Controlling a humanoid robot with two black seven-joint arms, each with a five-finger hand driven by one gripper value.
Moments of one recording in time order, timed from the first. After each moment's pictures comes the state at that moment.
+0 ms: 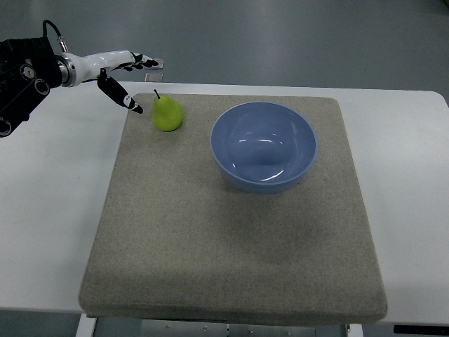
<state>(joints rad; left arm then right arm) -1.11 0.45 -0.57 -0.68 1.49 -0.43 -0.15 0.01 0.00 0.09 0.10 -0.04 0.12 0.10</state>
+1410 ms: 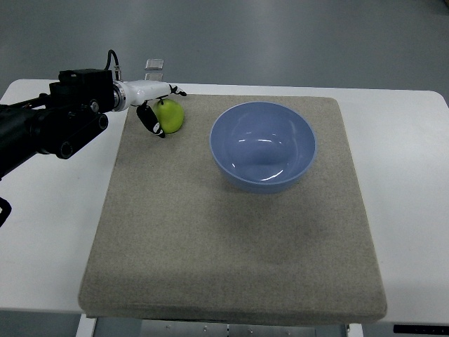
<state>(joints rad) -1.14 0.27 -0.25 -0.55 1.51 -0.21 -0.14 0.01 0.00 0.09 0.10 -0.04 0.12 0.10</state>
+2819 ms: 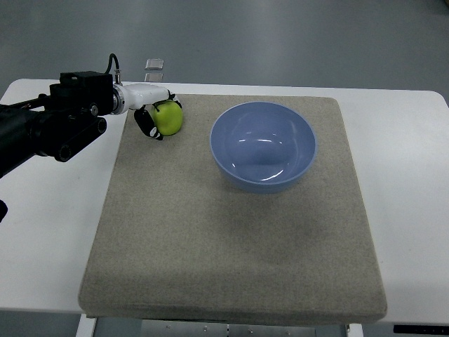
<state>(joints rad) -1.15 0.28 -0.20 -0.55 1.52 -0.20 -0.15 0.01 0.00 0.09 0.10 -0.04 0.12 0.10</state>
